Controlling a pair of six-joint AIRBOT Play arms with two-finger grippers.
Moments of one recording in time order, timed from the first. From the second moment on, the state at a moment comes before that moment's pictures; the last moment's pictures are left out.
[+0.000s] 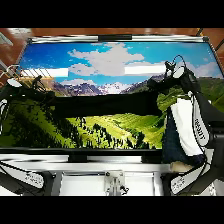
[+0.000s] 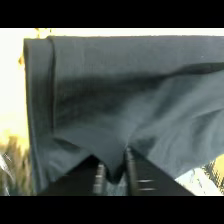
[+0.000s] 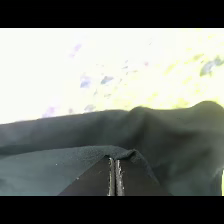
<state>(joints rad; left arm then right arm) 0.27 -1.76 1.39 0.92 -1.24 -1.17 -0.01 -1.80 1.56 -1.11 1.03 1.57</state>
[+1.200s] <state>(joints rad) 0.25 -1.70 1.52 0.91 -1.41 -1.19 -0.11 -1.88 1.54 -1.06 1.32 1.44</state>
